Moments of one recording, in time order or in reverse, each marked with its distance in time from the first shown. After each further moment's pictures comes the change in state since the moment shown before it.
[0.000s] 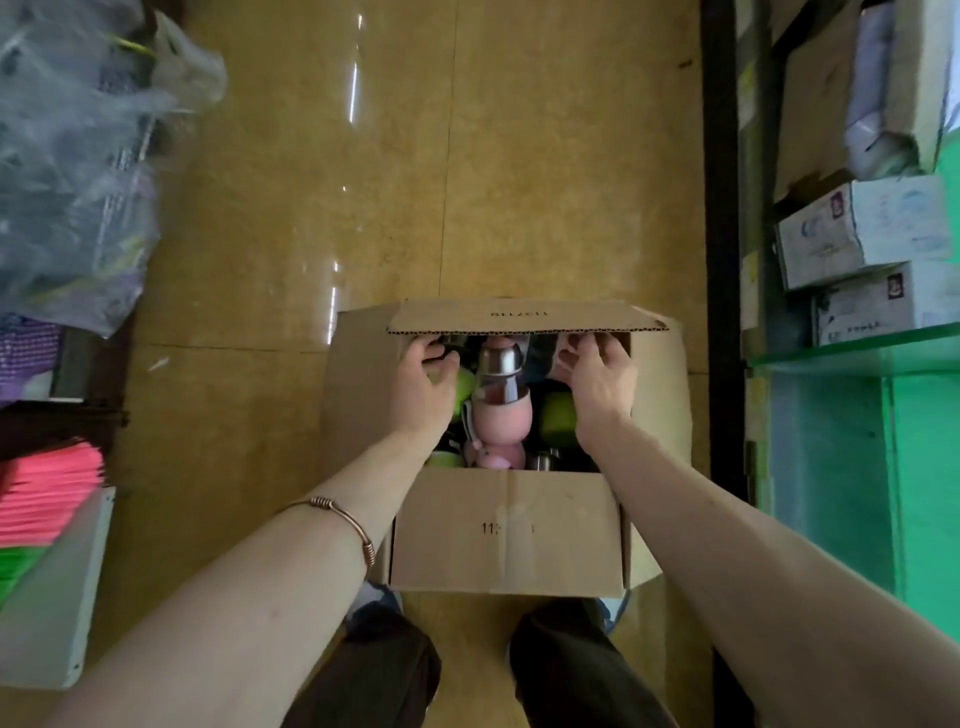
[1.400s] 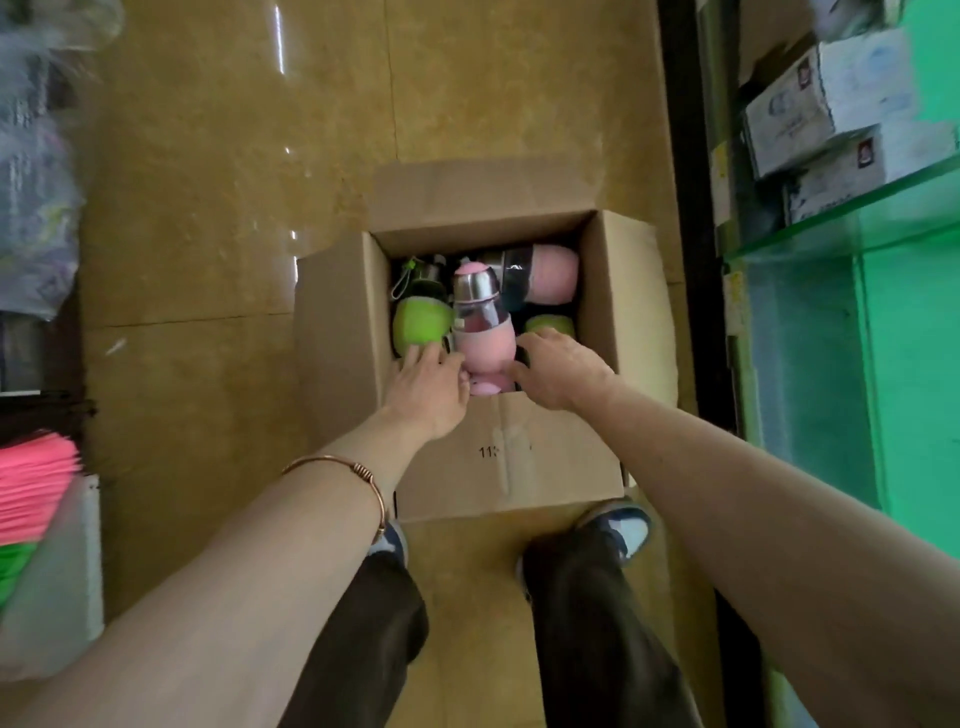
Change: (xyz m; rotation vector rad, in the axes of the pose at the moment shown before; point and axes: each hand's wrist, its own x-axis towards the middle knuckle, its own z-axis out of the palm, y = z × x) left_hand -0.034 -0.045 -0.001 1.181 -0.502 0.361; right_hand -0.027 0.047 -0.025 -1.441 -0.568 -0.333
